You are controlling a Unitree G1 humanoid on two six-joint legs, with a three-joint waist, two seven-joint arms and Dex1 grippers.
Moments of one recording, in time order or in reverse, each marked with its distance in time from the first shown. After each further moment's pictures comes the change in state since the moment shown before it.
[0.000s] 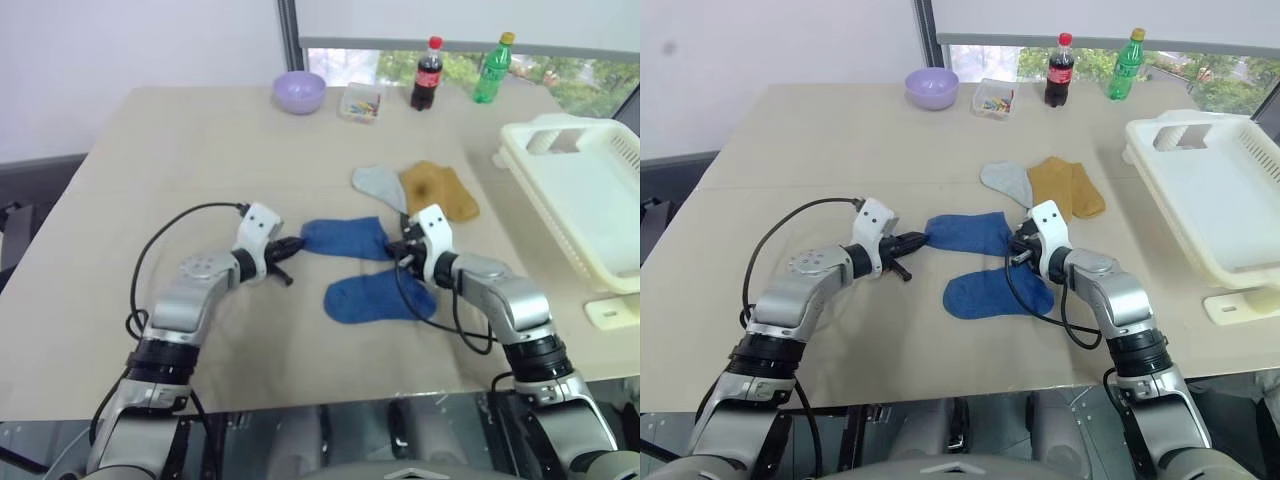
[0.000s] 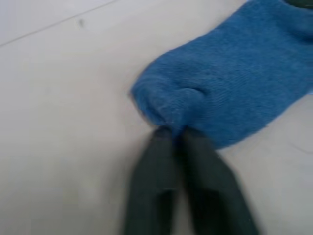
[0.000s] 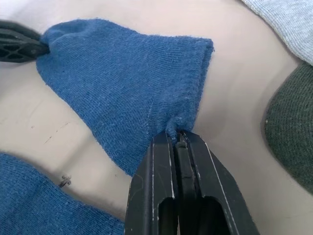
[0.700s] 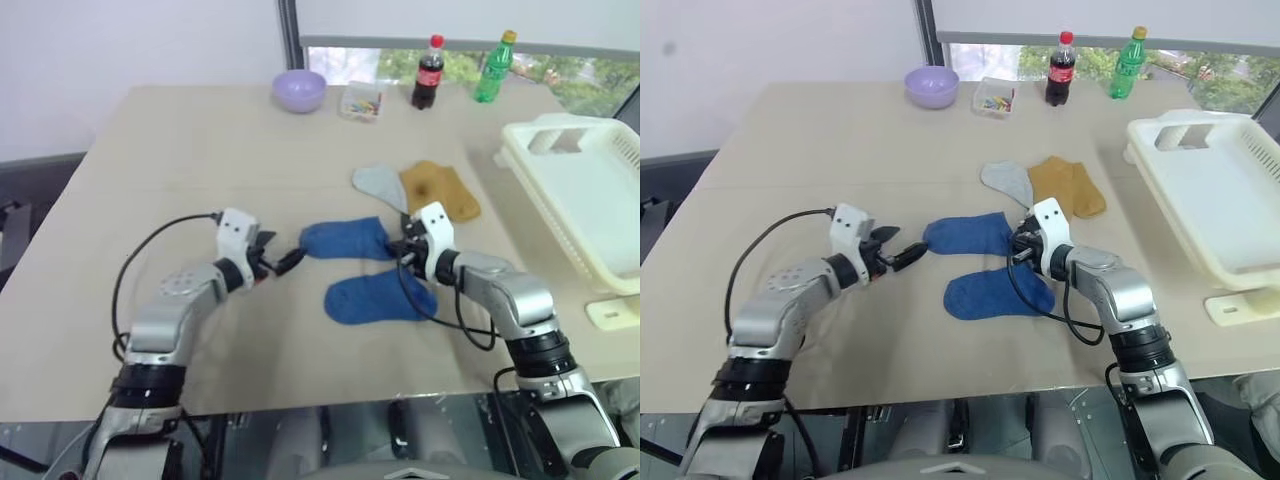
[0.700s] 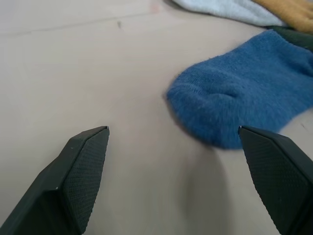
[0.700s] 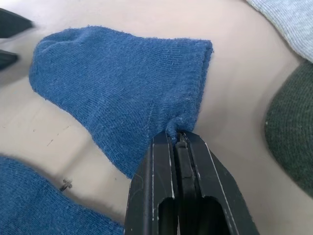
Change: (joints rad) left arm 0.067 -0.015 0.083 -0.073 -0.134 0.048 0.093; right arm -0.022 -0.013 -0.005 0.005 0.034 0.036 -0.001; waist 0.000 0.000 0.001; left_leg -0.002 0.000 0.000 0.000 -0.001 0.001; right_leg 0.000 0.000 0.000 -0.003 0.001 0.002
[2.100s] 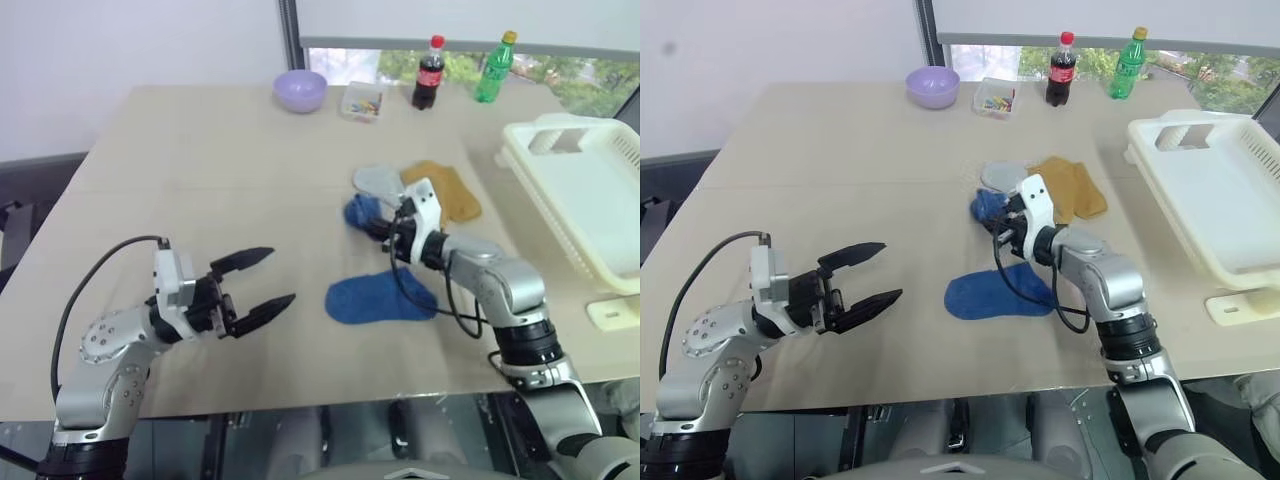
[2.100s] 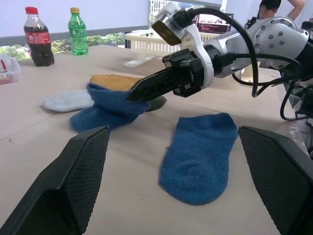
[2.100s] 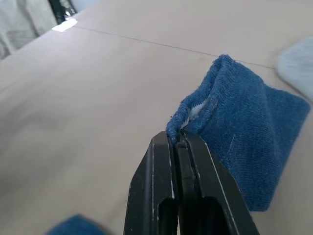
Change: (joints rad) left arm 0.406 0.096 0.226 -0.276 -0.276 -0.438 -0.557; right arm -0.076 0.088 -0.014 -0.039 0.071 -0.017 0.055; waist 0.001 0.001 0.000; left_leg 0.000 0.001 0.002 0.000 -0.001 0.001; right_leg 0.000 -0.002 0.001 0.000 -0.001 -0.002
